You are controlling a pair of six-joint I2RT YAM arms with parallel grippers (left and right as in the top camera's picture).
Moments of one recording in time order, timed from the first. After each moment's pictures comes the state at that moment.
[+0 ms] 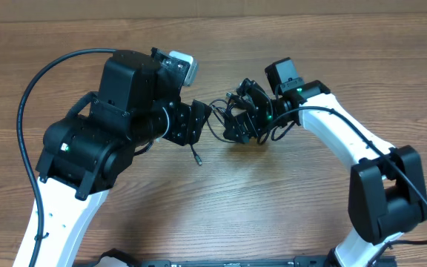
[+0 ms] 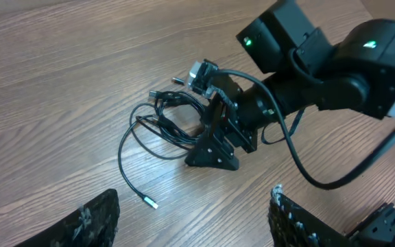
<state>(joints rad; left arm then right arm) -0.45 1.32 1.70 -1.16 0.19 -0.15 0.35 1.85 1.31 -0.72 -0.58 -0.17</state>
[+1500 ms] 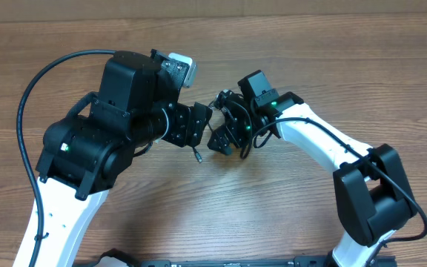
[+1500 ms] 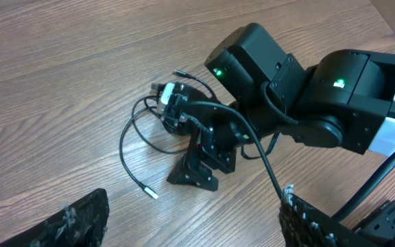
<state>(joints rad) -0.45 1.32 1.70 -1.18 0.18 -0.15 0.49 1.87 1.28 -0.60 -0.47 -0.16</state>
